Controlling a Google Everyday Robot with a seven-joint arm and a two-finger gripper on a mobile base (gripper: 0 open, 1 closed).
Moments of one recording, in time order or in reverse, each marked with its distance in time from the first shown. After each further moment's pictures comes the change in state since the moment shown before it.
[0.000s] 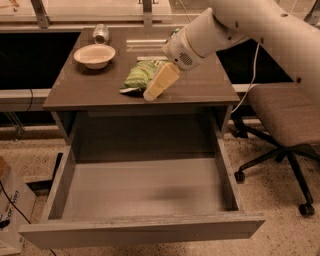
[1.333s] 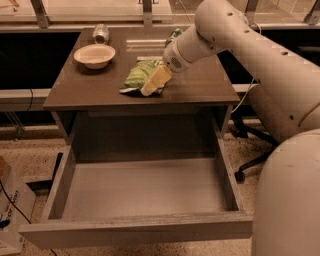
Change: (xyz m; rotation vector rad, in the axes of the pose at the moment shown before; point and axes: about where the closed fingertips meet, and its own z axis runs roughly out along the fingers) arm 0.031 -0.074 0.067 0.080 0.023 0.109
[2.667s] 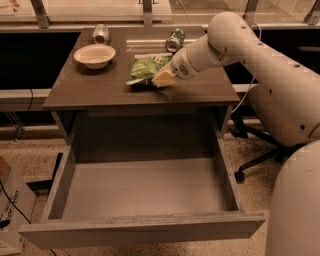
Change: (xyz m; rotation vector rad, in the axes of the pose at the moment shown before) arm 0.019 -0.001 0.003 -0.021 -0.083 0.072
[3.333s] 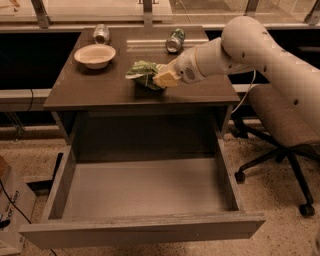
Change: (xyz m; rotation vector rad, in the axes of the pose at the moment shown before) arm -0.012 0.035 -0.034 -0.028 -0.131 -0.013
